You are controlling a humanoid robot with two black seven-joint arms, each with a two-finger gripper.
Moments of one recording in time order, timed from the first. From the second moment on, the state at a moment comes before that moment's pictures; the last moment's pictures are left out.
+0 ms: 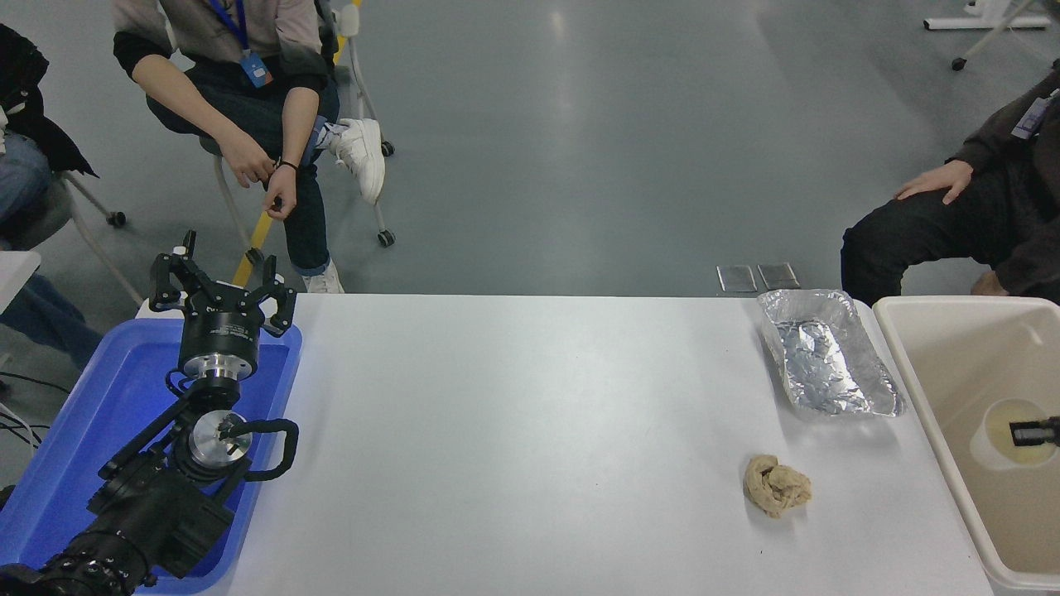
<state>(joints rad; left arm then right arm) -0.55 0.16 -1.09 -0.55 0.03 -0.40 -0.56 0.78 -0.65 -0.37 0.35 -1.25 0.21 0.19</state>
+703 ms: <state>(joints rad) -0.55 0.16 -1.09 -0.55 0.03 -0.40 -0.56 0.95 -0.77 -0.43 0.59 -1.22 0.22 0.19</state>
